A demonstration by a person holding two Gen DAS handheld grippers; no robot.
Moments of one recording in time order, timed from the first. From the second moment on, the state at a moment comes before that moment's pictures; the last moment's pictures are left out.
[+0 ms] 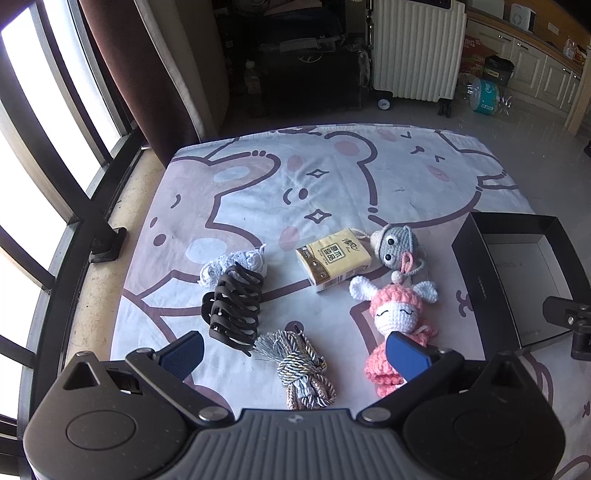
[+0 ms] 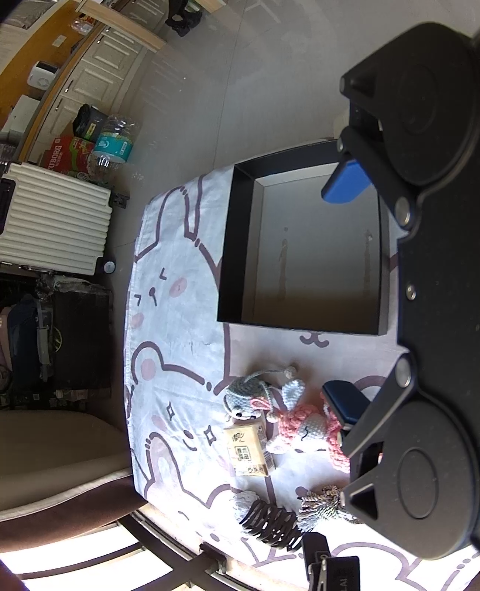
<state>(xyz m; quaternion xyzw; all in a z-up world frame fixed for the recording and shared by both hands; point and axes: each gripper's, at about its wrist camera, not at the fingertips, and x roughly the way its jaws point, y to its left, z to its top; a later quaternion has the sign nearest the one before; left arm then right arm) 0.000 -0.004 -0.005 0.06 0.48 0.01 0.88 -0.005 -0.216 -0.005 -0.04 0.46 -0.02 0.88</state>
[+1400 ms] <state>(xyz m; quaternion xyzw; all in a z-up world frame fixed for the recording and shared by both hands) 0.049 0.030 -0.010 0.07 0.42 0.10 0.90 0.069 -0.201 -0.004 0.10 0.37 0.08 0.92</state>
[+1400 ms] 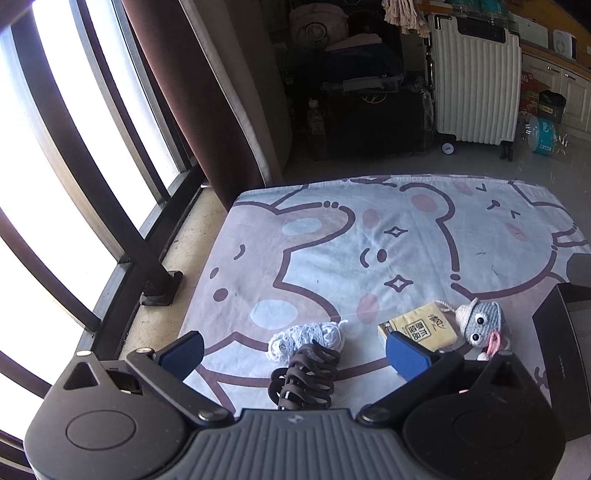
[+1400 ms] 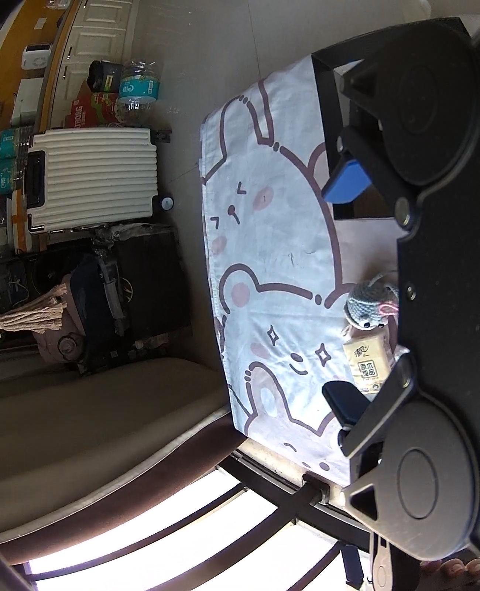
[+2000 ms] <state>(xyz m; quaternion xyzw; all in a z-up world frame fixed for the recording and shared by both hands) 0.031 0.037 -0.076 0.01 0.50 0.04 0.86 0.070 -0.179 -0.073 0.16 0.51 0.08 0.84</state>
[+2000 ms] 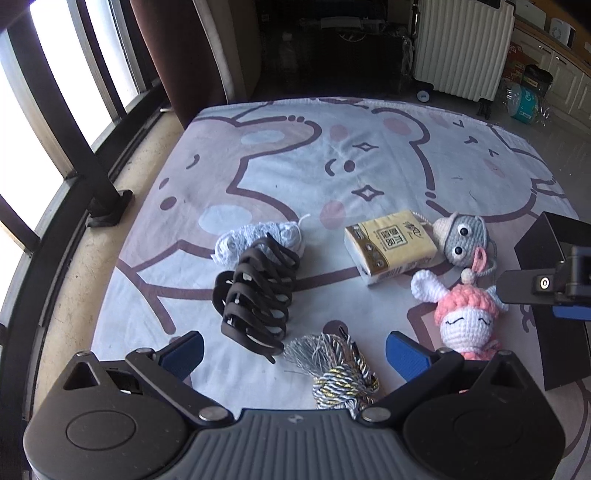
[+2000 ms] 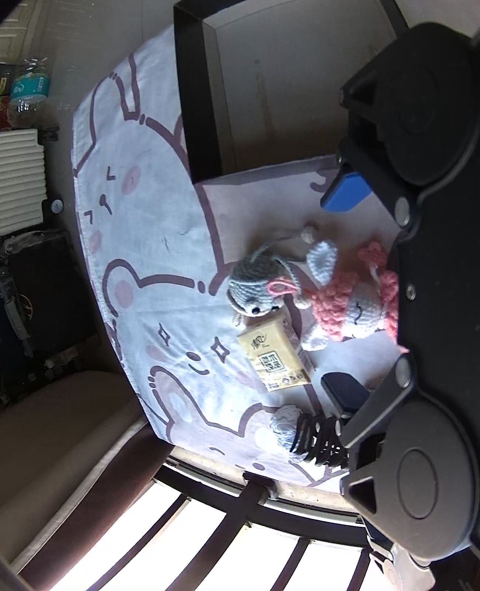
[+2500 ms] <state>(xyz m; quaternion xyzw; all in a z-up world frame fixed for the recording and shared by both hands) 0.028 0.042 -0.124 -0.04 0.55 0.02 0.83 0.071 -0.166 -0.115 0.19 0.58 0.07 0.79</state>
